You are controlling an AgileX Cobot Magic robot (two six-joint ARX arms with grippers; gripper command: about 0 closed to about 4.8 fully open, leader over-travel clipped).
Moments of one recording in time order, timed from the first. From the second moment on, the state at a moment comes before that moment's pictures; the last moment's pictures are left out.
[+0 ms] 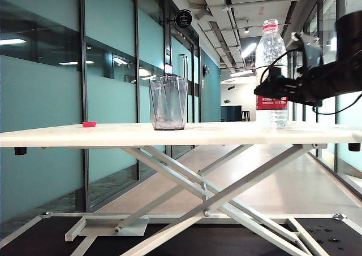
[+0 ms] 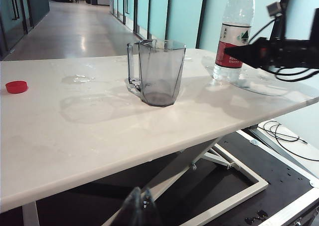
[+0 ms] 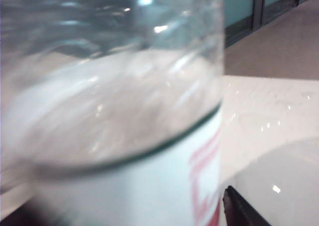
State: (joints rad) left arm 0.08 0.01 0.01 0.03 0.67 -0.06; right arm 0.04 1.91 0.97 0.88 -0.42 0.04
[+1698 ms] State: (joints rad) left arm 0.08 0.01 0.01 0.00 0.67 -0.06; right arm 0.16 1.80 1.07 0.45 -0.27 -0.42
